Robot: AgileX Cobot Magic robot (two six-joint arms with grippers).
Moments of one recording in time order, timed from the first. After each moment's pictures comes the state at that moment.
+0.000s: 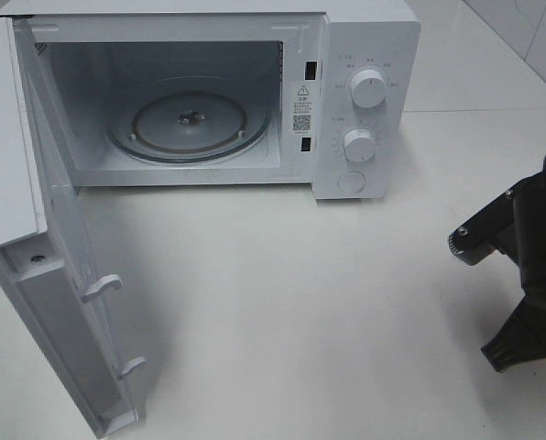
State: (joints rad) left arm 0.04 0.00 -0.52 -0.06 1.09 -0.02; right arm 0.74 1.56 -0.56 -0.87 0.96 0.99
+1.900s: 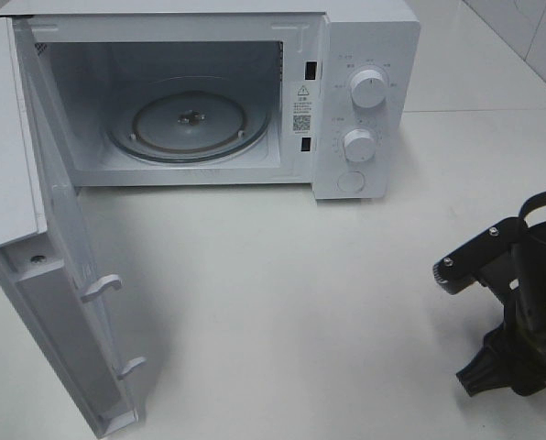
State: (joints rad) left arm 0.04 0.00 -0.52 -0.06 1.09 -0.02; right arm 0.70 1.63 -0.47 -0.95 0.67 1.12
